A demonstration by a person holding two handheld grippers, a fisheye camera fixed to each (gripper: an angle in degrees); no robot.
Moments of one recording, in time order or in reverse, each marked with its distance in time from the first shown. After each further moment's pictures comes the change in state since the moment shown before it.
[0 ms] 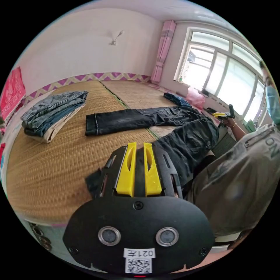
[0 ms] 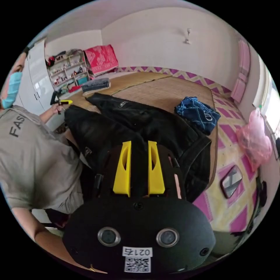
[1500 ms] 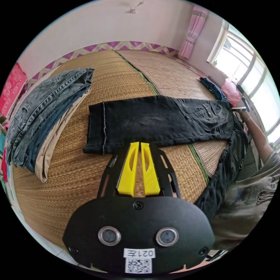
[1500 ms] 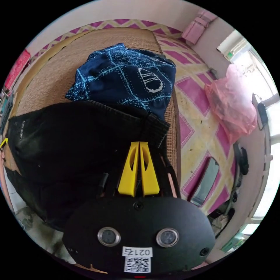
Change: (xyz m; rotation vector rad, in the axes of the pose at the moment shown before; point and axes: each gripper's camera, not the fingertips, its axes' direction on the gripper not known) left arm -0.100 -0.112 0.143 -0.314 -0.132 -0.134; right arm 0.192 -0.138 0.222 -0.502 0.422 0.482
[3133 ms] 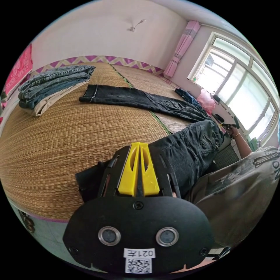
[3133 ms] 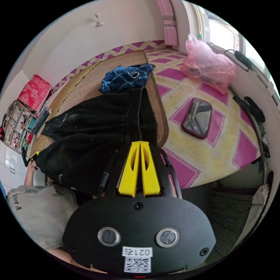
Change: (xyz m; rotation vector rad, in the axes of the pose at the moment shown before) left arm 0.148 0.301 -0.115 0.322 -0.112 0.208; right arm 0.096 0.324 -0.060 0.224 -0.348 0.142
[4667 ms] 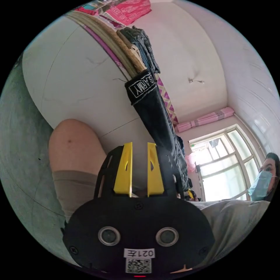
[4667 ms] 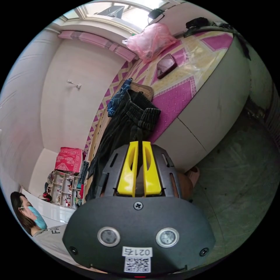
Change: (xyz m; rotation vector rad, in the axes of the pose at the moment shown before) left arm 0.074 0.459 -0.071 0.353 0.261 -0.799; right arm 0.215 0.375 -0.172 0.548 -0.640 0.542
